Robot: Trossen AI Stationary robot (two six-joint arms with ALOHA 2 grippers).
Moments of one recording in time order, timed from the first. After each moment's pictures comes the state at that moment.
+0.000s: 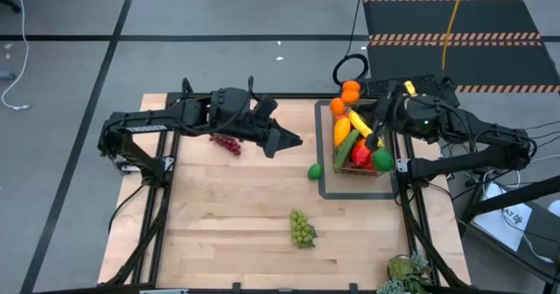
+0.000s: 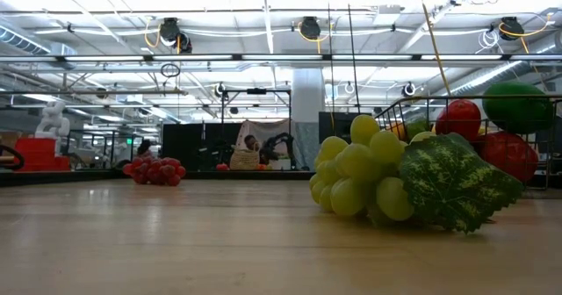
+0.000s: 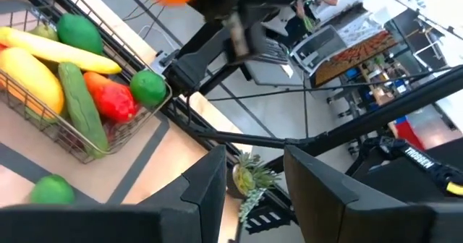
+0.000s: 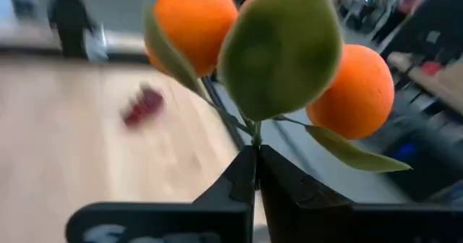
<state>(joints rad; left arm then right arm) 0.02 1.57 1.76 -0.47 0.12 -0.80 -0.08 0.85 1.13 -0.62 0.43 -0.17</state>
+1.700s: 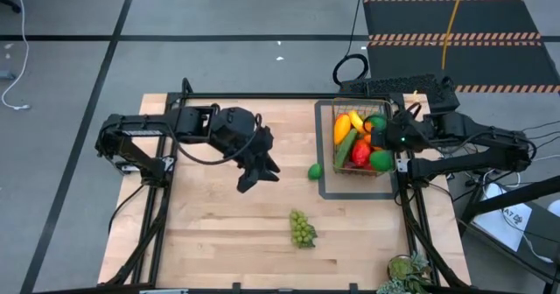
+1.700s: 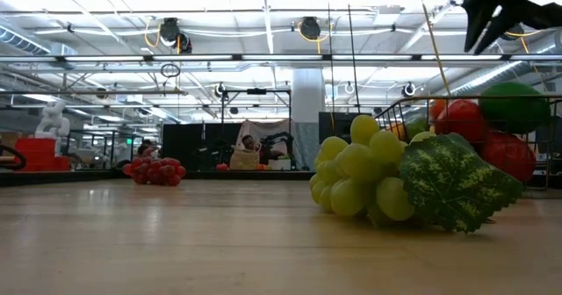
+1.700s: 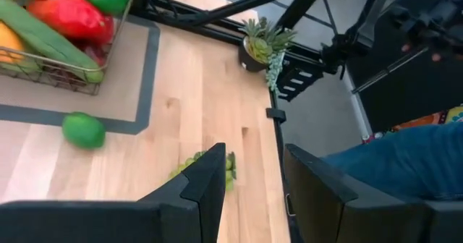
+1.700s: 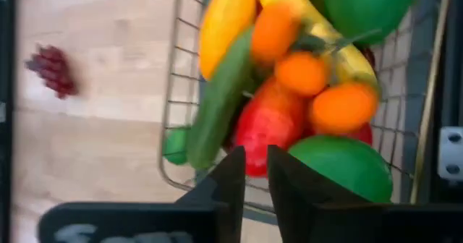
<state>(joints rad) -0.05 1.56 1.76 -0.81 0.32 -0.34 -0.10 0.83 1.05 -1.33 0.26 1.44</state>
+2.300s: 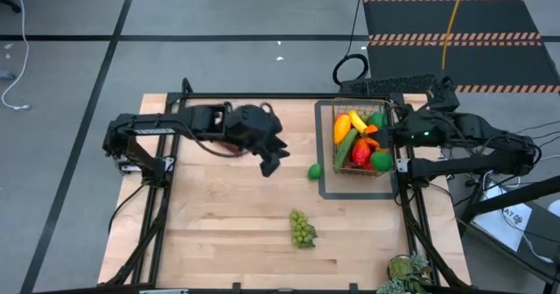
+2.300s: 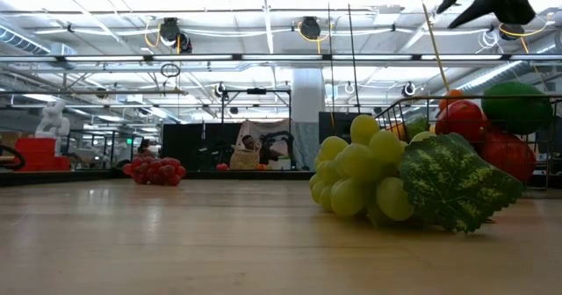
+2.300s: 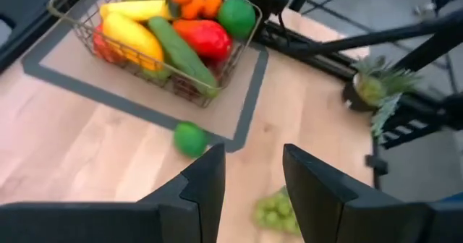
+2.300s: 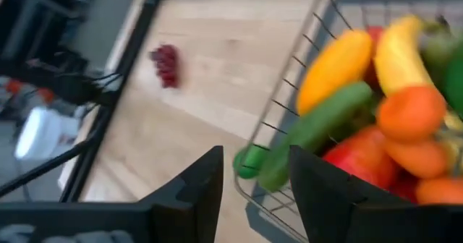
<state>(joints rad) 0.00 1.61 1.76 -0.80 0.00 -0.40 -0.10 0.69 1.02 -1.05 0.25 1.09</state>
